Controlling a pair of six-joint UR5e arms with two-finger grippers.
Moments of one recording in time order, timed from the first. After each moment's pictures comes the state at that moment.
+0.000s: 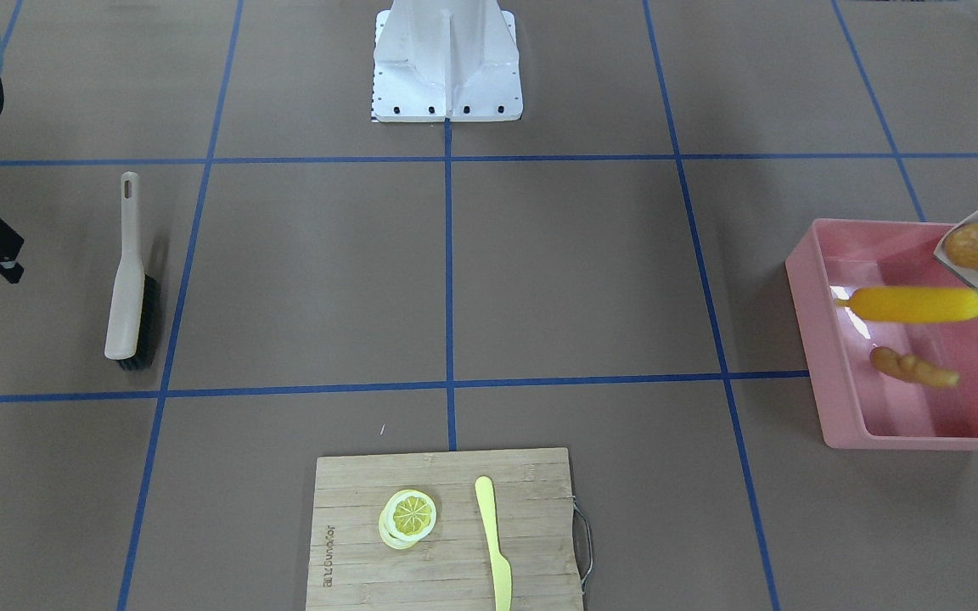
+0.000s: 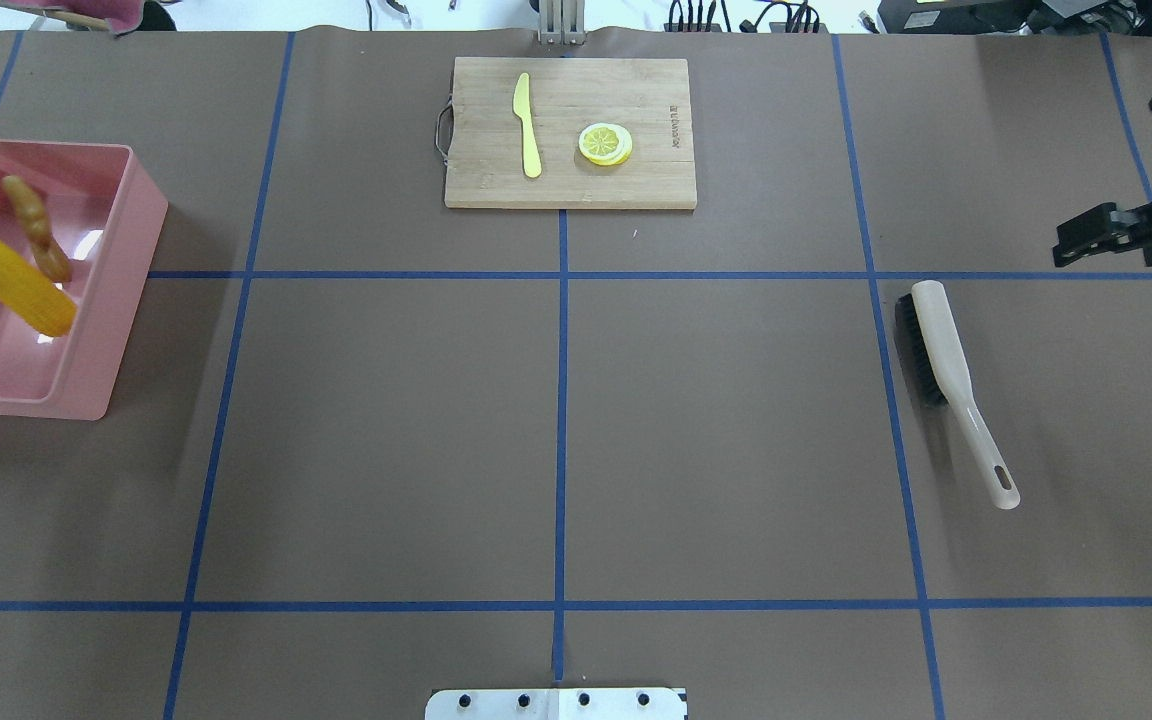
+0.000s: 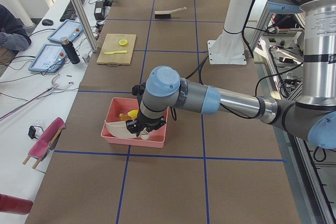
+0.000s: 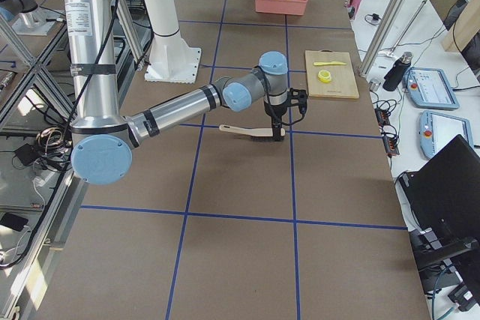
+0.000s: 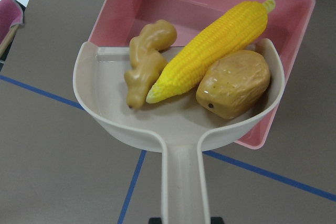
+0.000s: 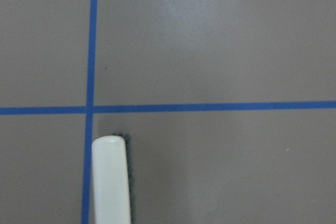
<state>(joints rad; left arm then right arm) -1.78 -1.49 -1.90 -1.56 -2.33 1.24 1.17 -1.53 1.91 -1.44 2.14 0.60</state>
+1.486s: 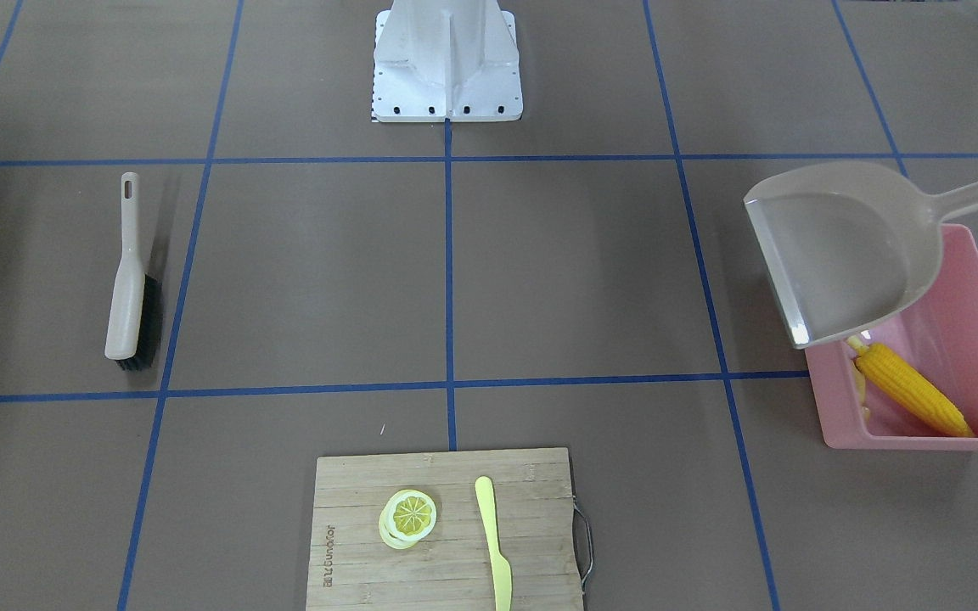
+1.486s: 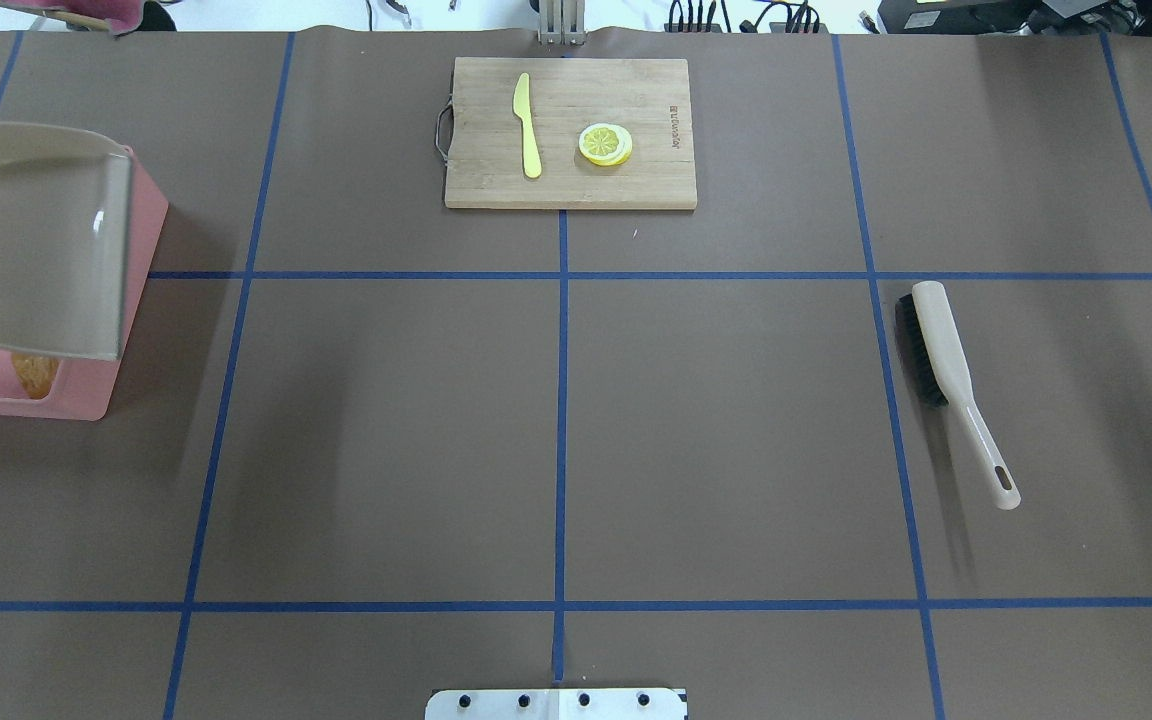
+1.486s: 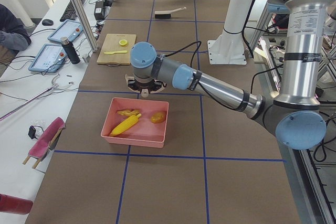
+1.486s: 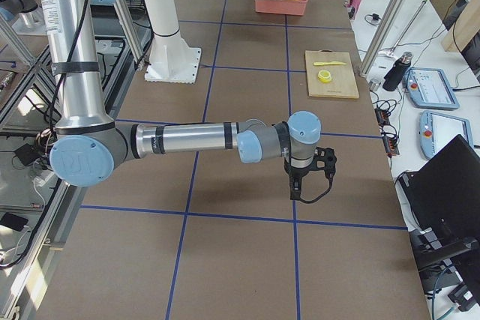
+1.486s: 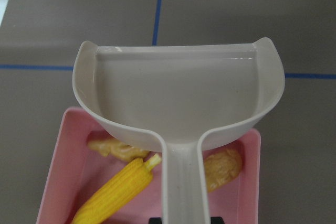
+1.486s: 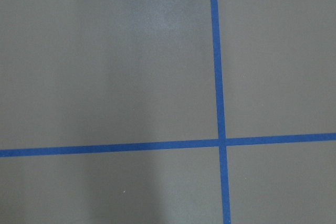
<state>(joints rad) -1.41 -1.64 -1.92 -1.56 -2.62 1.18 1.49 -1.49 1.57 -1.43 2.34 0.31</state>
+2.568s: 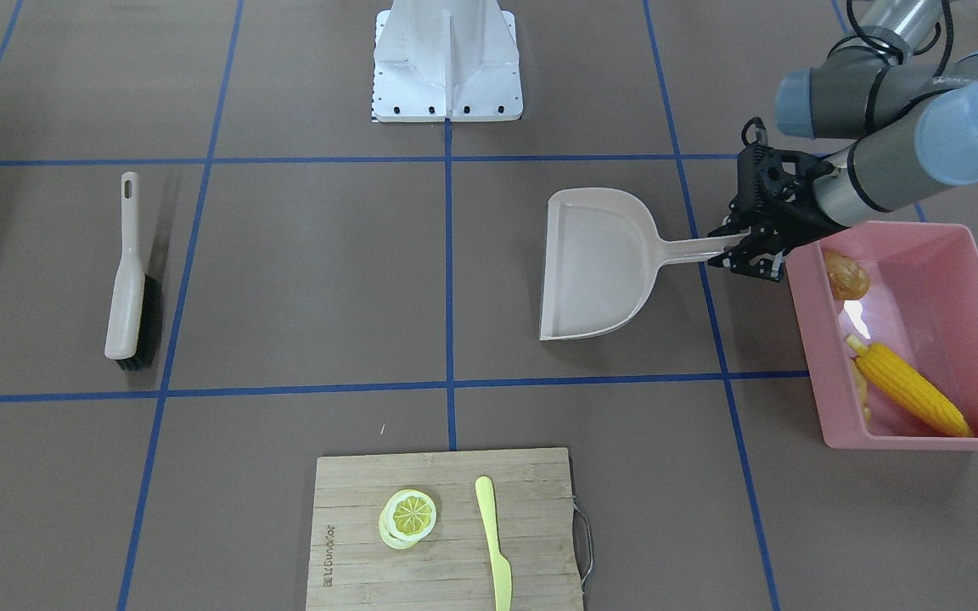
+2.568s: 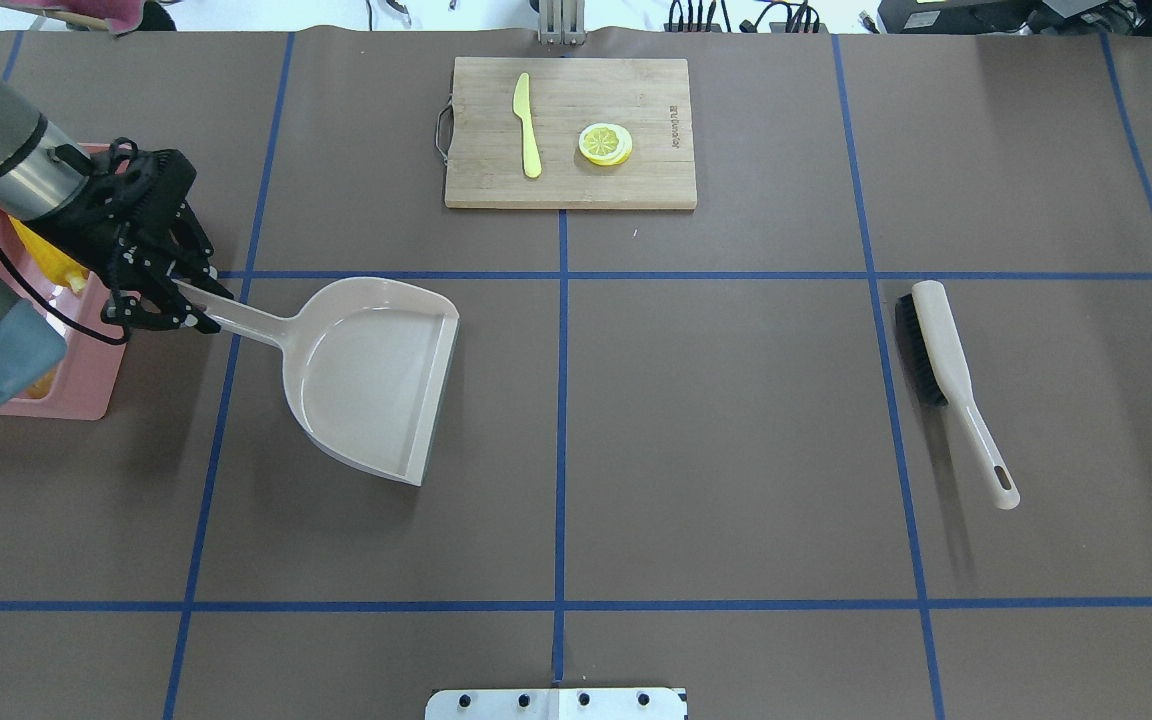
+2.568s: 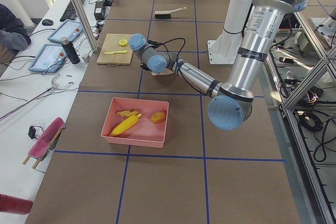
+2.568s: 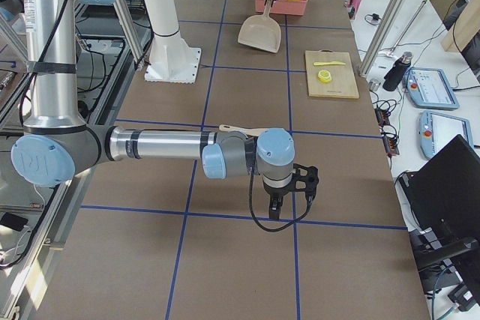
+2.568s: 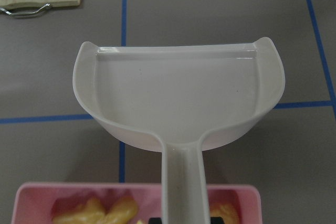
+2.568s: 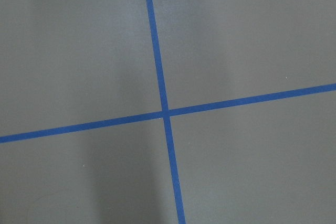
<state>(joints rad) -0.96 -1.88 -1.73 -1.86 -2.52 0.74 1.60 -1.61 1.63 -1.43 2.36 0.26</state>
